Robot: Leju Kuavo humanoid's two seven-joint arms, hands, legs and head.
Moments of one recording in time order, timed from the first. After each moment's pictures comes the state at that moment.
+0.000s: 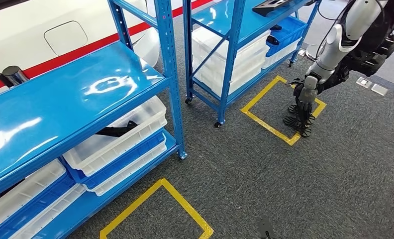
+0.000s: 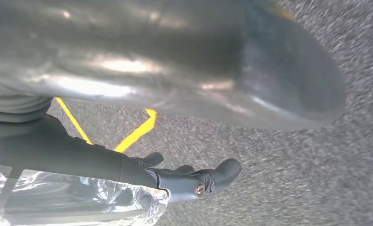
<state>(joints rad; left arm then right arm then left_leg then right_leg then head) -0.13 -0.22 1.28 -0.20 -0.82 0.62 -0.05 -0.10 0.22 -0.81 -0.19 1.09 -0.32 0.04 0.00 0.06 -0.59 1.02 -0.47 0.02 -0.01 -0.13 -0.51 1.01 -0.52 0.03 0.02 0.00</state>
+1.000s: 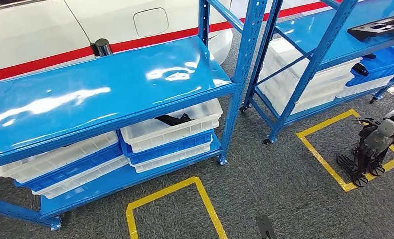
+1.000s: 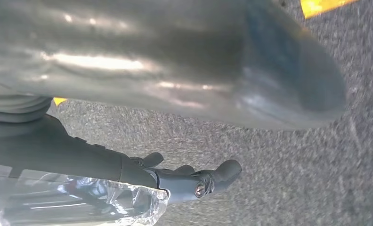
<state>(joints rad) -0.13 -0.21 1.28 -0.20 -0.79 0.61 -0.07 -0.10 0.21 -0.82 -0.19 1.11 -0.30 0.02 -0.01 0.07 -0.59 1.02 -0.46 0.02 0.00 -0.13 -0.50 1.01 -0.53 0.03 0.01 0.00</state>
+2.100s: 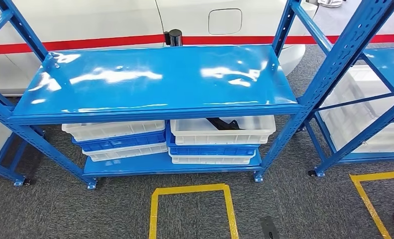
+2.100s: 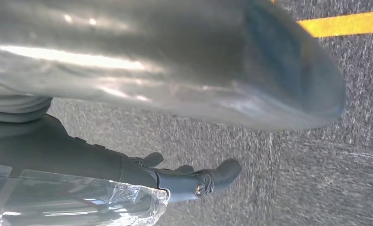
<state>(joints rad) -0.12 -0.22 1.28 -0.20 -0.81 0.54 -0.10 -0.10 0.20 -0.86 -0.19 1.07 -0.31 0.00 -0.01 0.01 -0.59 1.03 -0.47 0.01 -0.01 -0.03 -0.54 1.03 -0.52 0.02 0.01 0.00</state>
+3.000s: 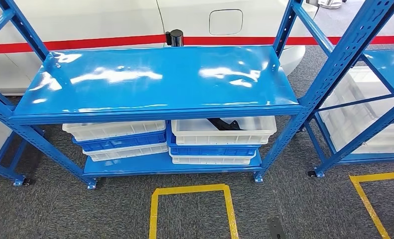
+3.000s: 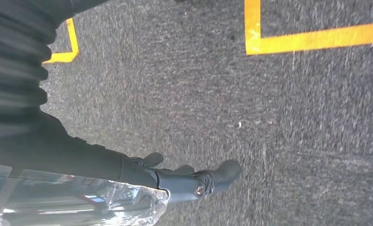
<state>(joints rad) -0.05 -0.16 0.94 -0.24 -0.60 0.40 -0.04 -0.03 0.15 -0.67 -0.23 0.79 -0.23 -0.02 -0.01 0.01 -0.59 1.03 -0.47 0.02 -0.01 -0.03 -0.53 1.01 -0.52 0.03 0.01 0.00</state>
